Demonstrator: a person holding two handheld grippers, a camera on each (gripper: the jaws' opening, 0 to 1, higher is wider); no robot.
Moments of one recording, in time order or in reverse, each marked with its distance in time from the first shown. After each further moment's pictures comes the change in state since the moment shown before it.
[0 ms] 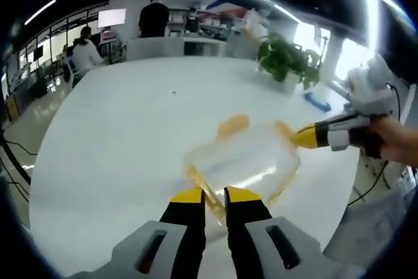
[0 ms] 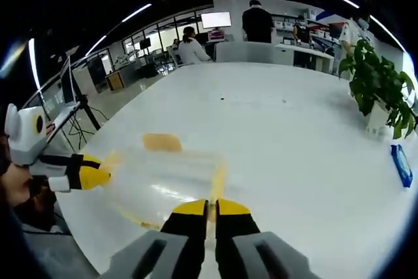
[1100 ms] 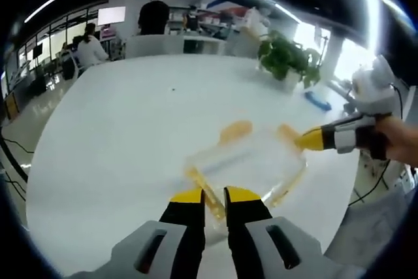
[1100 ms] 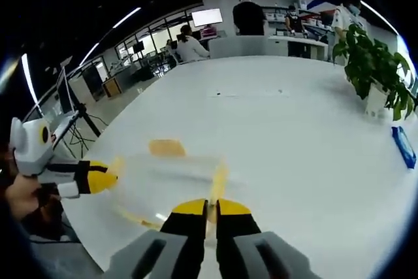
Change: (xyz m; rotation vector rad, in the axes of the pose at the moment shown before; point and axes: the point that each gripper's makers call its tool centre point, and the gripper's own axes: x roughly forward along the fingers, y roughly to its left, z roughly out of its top) left arm 0.007 0.001 -0.003 0.004 0.003 -0.011; right arm -0.004 0.000 -0.009 0.092 0.012 0.011
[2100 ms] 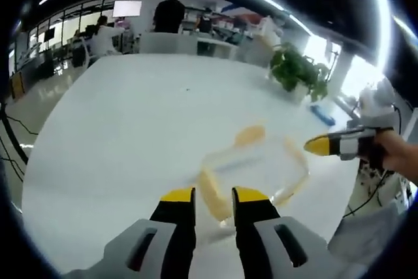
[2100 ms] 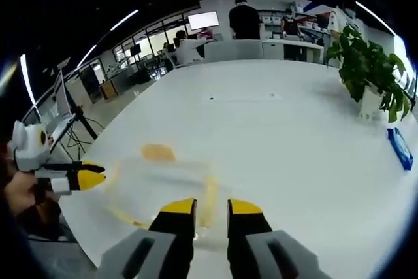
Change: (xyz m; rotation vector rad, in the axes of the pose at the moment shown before) left arm -0.009 0.015 0.001 -0.117 -0.021 0.013; right arm -0.001 -0.008 0.004 -0.015 -0.005 -0.009
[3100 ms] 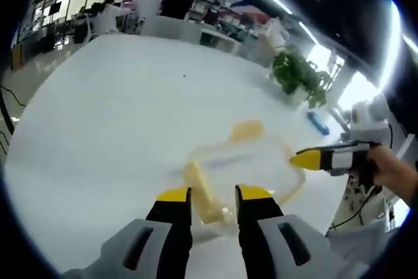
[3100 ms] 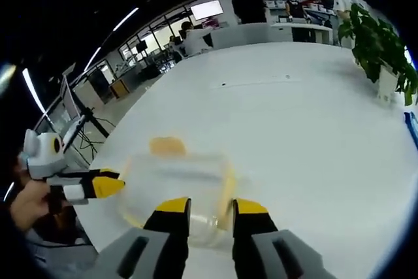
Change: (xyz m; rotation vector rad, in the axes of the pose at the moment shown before) left arm 0.018 -0.004 -0.015 -0.154 0.042 -0.049; right arm 0.017 0.009 -0.009 0.093 0.063 0.111
